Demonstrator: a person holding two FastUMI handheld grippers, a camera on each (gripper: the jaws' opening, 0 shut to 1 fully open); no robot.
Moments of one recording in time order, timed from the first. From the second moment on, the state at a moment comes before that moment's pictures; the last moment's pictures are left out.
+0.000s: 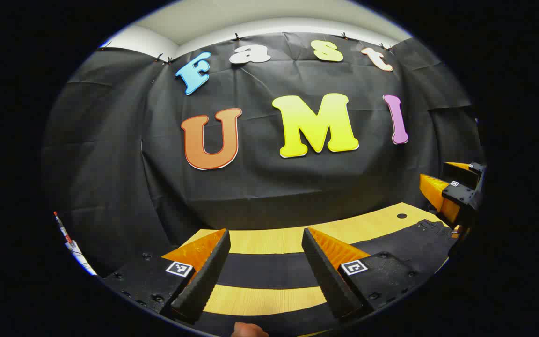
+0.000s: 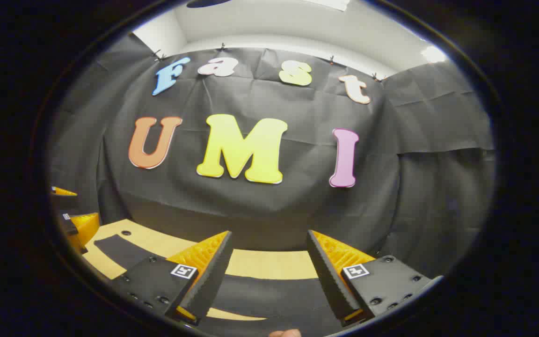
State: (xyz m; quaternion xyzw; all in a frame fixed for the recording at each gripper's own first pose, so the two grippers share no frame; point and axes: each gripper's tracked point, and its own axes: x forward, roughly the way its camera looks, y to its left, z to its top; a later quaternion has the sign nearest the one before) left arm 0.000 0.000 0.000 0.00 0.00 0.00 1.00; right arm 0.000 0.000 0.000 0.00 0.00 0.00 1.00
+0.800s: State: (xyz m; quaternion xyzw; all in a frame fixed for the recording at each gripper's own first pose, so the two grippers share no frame) left arm -0.046 0.038 -0.001 0.00 0.00 0.05 1.00; right arm -0.023 0.029 0.018 -0.01 -0.03 0.08 1.00
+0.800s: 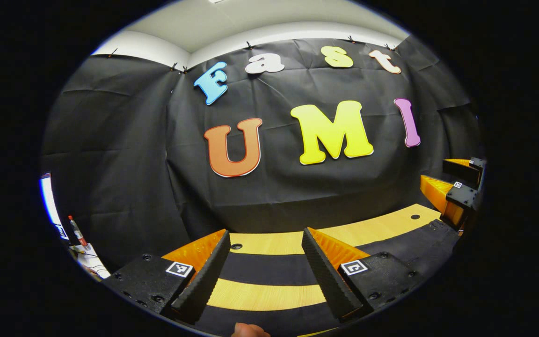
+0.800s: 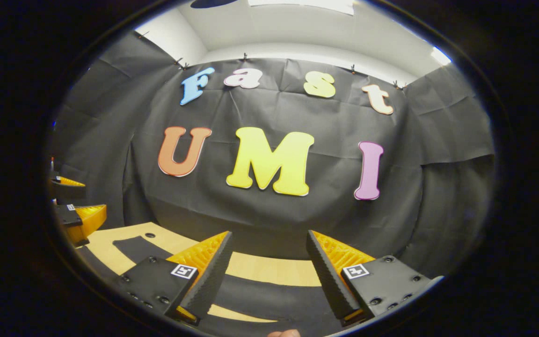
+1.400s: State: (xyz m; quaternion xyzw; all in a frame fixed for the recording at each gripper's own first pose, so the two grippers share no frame) left arm -0.156 0.144 -0.174 -0.23 0.26 0.19 0.92; right arm -0.018 0.036 0.005 -0.02 -0.01 0.10 0.99
